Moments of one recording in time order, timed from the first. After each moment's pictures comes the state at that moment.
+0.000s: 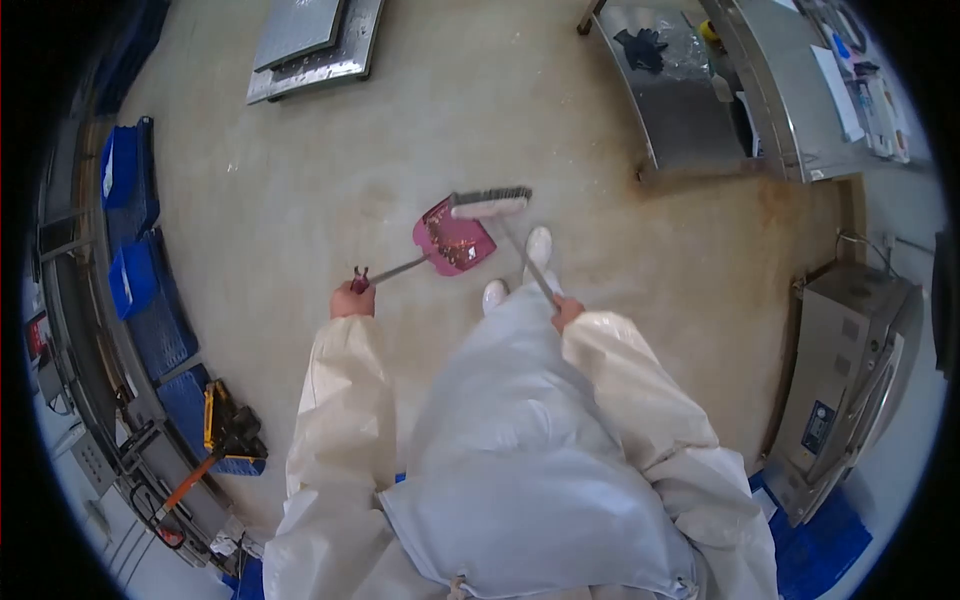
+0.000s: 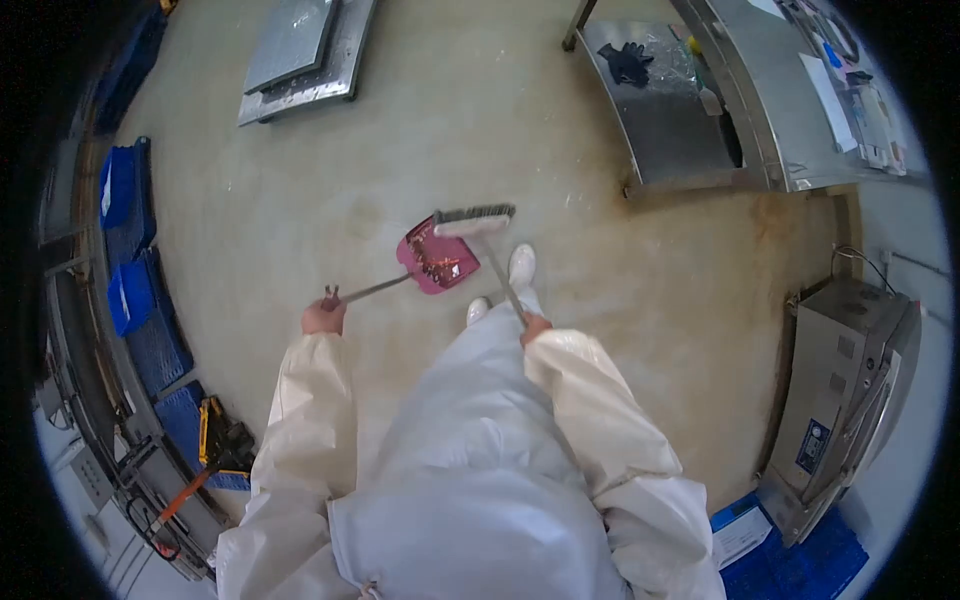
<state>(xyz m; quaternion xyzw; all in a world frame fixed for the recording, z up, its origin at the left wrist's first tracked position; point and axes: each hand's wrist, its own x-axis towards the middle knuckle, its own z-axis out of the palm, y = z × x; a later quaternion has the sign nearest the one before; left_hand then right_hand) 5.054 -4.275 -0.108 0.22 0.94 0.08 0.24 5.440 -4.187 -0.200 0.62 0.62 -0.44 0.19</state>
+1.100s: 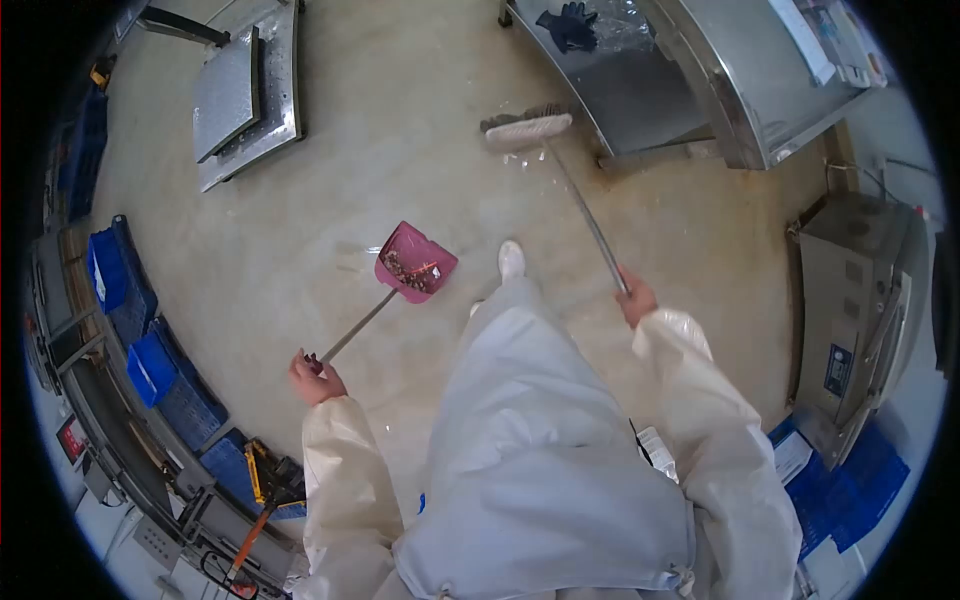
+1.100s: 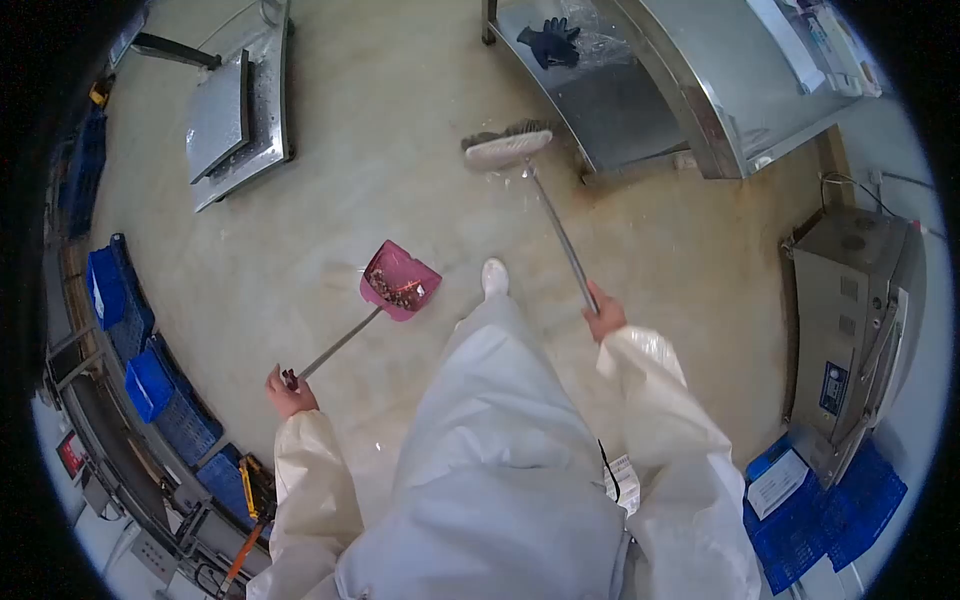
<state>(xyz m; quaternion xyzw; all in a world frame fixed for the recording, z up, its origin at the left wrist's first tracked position) 5.078 -4.229 -0.073 0.36 0.91 0.16 0.10 5.620 -4.057 -0.167 0.68 0.56 -0.47 -0.04</state>
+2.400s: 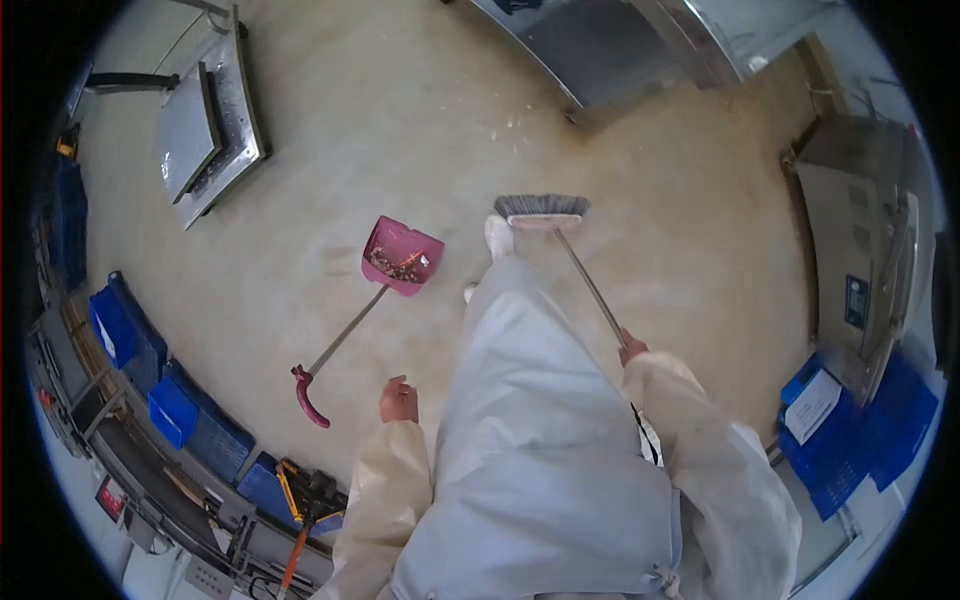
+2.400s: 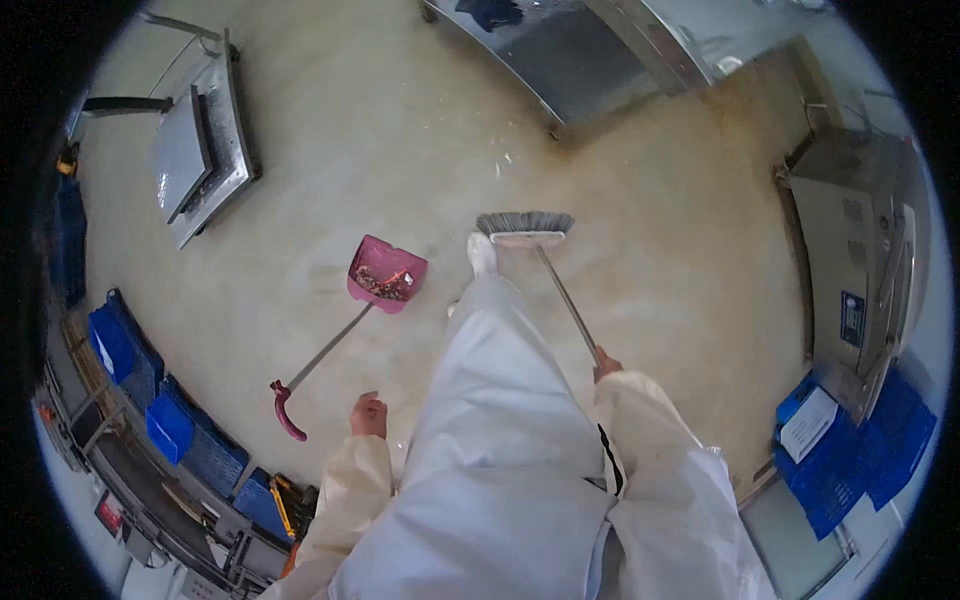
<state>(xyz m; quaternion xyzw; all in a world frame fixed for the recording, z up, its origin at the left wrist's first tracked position) 5.190 -4.316 -0.138 0.34 0.85 0.08 0.39 5.683 -4.277 -0.207 0.75 0.39 -0.46 0.28</state>
